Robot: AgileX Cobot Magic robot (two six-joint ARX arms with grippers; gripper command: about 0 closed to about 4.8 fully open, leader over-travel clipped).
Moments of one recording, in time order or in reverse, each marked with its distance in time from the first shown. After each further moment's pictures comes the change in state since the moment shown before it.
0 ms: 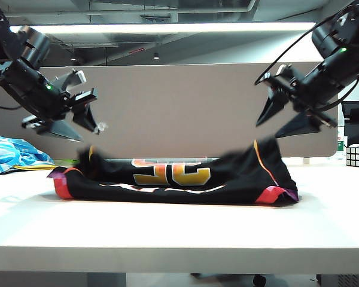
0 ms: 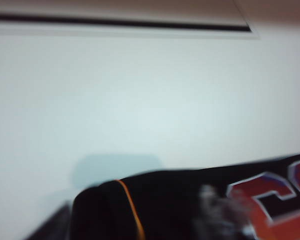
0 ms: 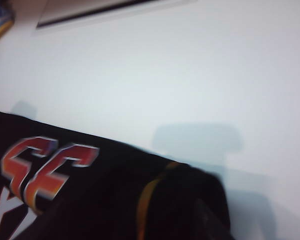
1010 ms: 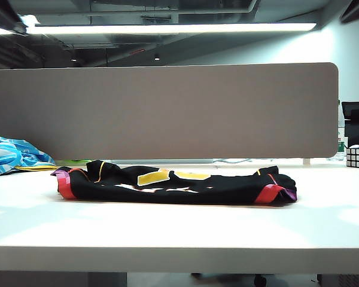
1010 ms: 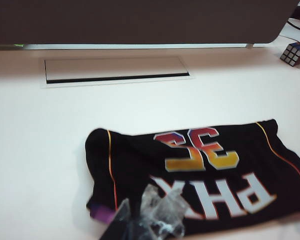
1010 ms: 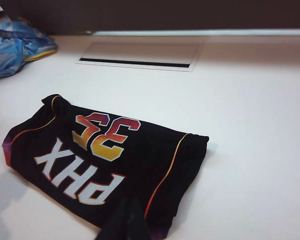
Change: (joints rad) left arm 0.079 -0.874 -0.412 -0.260 0.071 0.043; right arm -0.122 -0.855 -0.354 -0.270 -0.005 -0.223
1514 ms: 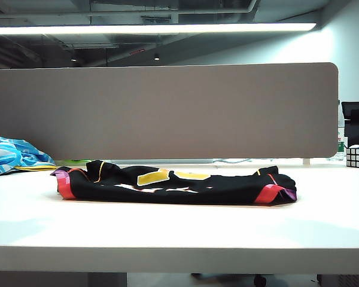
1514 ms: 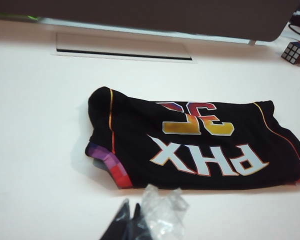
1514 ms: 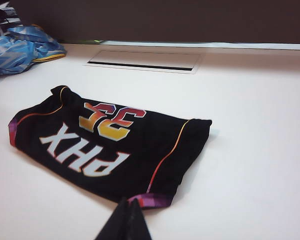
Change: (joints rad) left arm -0.002 -0.465 -0.392 0.004 -0.058 -0.085; right arm 0.000 -0.453 -0.399 0.097 0.011 -0.005
